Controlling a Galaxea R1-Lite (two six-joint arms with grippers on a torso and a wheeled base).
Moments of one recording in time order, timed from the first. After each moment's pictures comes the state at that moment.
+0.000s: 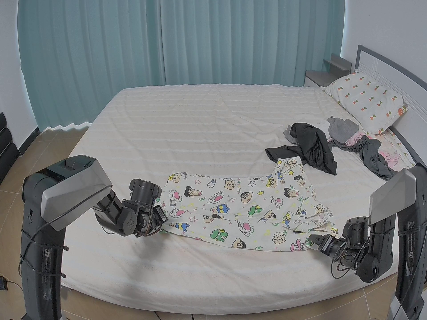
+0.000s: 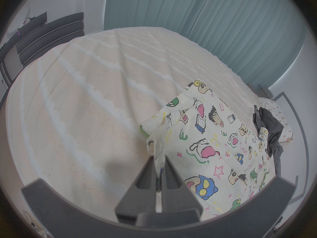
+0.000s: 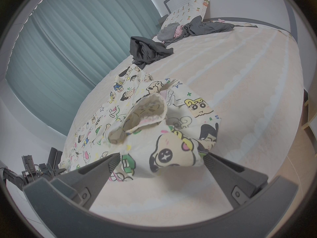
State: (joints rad) left arm -0.29 2.43 -1.12 -0.44 0.21 -0.79; right arm 0.16 2.46 -0.25 -1.54 -0.07 0.71
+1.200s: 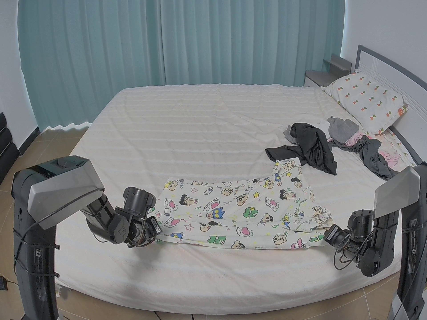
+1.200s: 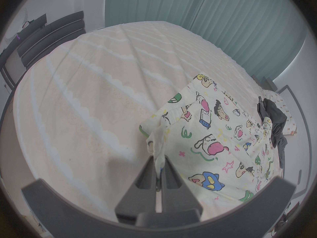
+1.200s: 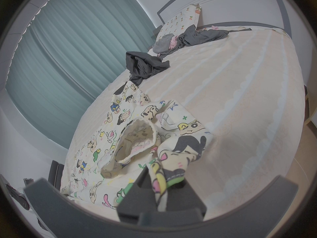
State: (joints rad) left arm -0.29 2.35 -0.94 -0.44 0.20 -0.78; right arm 0.10 2.43 -0.29 -1.55 -0.09 0.74
